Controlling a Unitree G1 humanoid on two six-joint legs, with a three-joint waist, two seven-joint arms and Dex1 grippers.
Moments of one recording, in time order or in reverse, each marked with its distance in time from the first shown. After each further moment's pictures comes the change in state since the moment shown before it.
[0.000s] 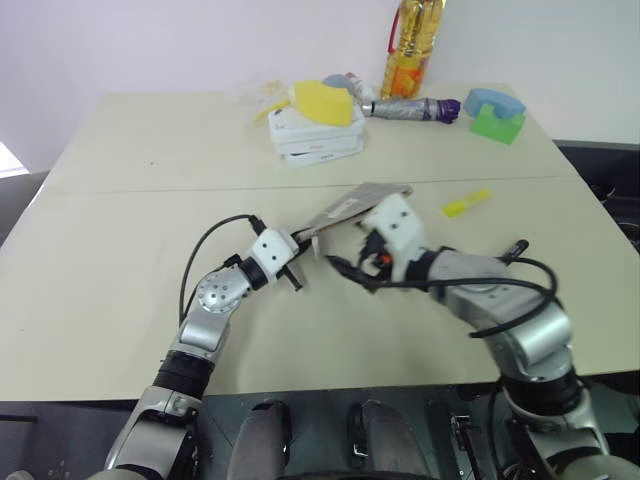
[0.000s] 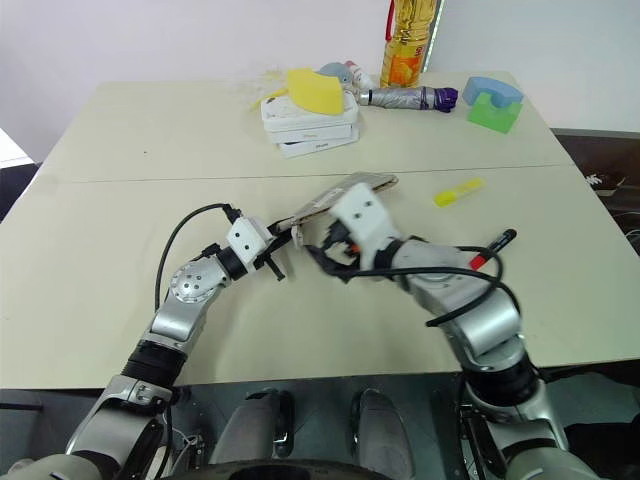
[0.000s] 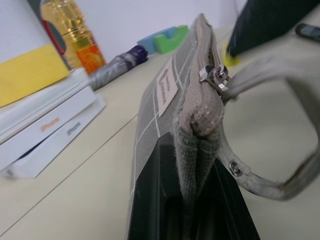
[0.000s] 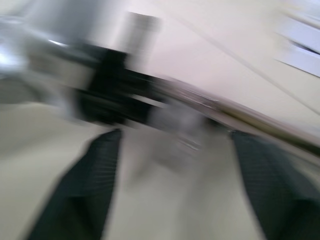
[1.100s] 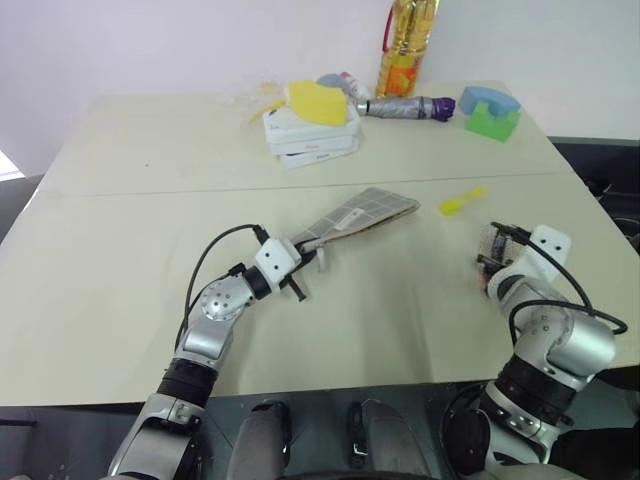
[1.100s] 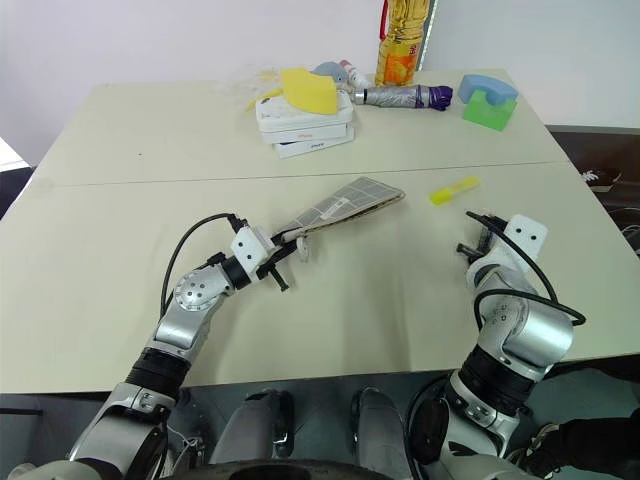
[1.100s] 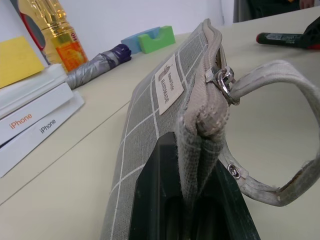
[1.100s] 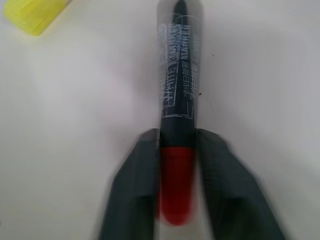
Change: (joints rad) left arm 0.037 -0.032 -0.018 0.003 -0.023 -0.022 -0.052; right arm -0.003 0.406 -0.697 0.176 -0.209 0.250 -0.529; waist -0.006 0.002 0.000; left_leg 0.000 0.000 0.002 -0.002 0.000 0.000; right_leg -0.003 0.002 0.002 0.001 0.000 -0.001
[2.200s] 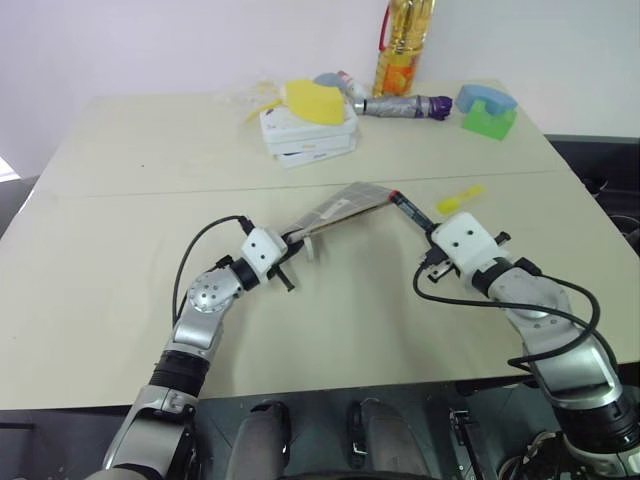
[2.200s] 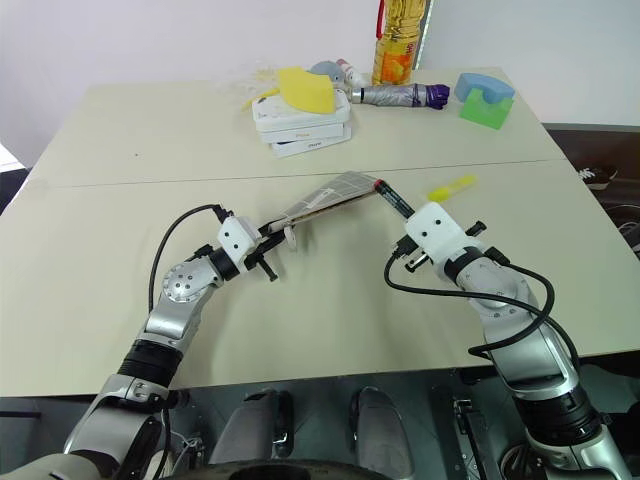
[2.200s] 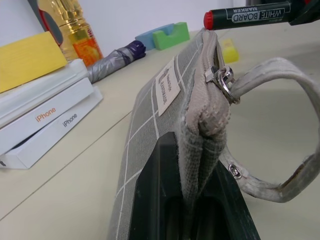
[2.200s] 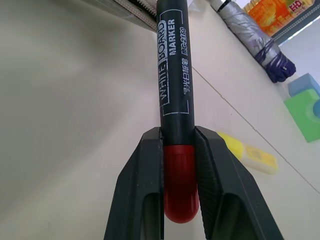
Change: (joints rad) left arm -0.041 0.030 0.052 0.056 -0.025 -0.015 -0.017; right arm 0.247 -0.613 0.675 -0.070 -0.186 -0.682 0.497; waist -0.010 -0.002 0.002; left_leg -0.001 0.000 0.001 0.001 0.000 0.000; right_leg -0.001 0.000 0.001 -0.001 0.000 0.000
